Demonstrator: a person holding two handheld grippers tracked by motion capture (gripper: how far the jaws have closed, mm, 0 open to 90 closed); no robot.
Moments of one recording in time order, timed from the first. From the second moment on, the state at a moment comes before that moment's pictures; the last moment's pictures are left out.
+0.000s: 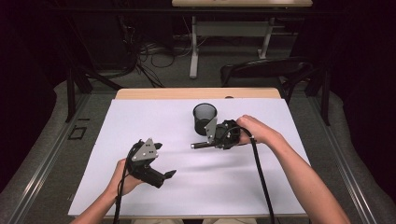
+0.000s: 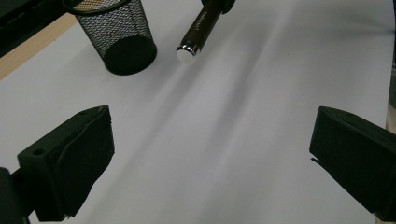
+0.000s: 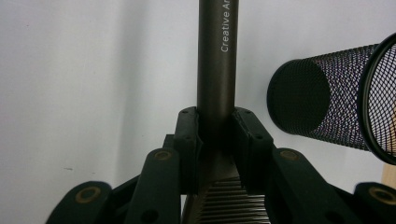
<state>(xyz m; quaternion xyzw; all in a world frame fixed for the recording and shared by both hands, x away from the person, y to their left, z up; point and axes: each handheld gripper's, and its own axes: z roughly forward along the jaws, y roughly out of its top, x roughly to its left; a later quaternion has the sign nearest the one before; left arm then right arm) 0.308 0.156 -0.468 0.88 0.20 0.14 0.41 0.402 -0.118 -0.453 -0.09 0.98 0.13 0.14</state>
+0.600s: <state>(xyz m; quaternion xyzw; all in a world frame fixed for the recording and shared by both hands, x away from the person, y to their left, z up) 0.334 0.120 -0.456 0.92 0.15 0.13 0.35 0.398 -0.108 -0.451 -0.11 0.97 0.12 0.15</state>
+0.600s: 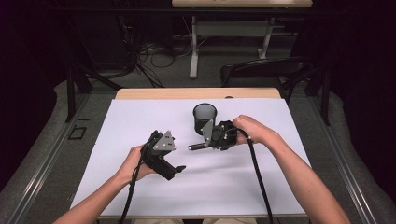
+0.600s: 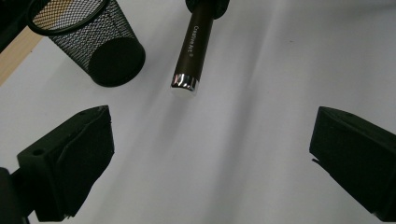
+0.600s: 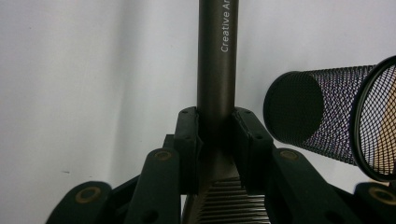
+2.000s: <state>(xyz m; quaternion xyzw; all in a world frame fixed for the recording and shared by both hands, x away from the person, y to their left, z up) 0.357 0.087 -0.453 0.93 0.11 0.10 0.32 0.388 -0.094 -0.443 -0.15 0.97 0.12 0.17</state>
